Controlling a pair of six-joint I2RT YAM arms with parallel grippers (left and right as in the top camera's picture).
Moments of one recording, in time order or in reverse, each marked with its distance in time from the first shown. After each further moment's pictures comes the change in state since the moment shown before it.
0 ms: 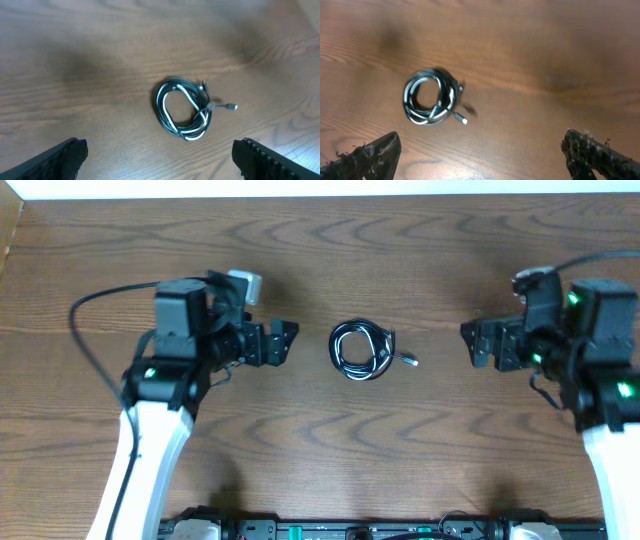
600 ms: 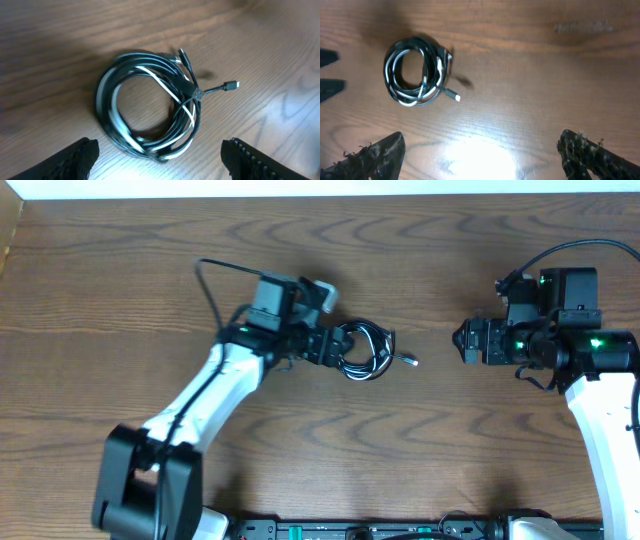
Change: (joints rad) left arm -0.259 0.426 0.000 0.256 0.012 0.007; right arm 0.000 0.169 0.000 -0.079 0.011 0.061
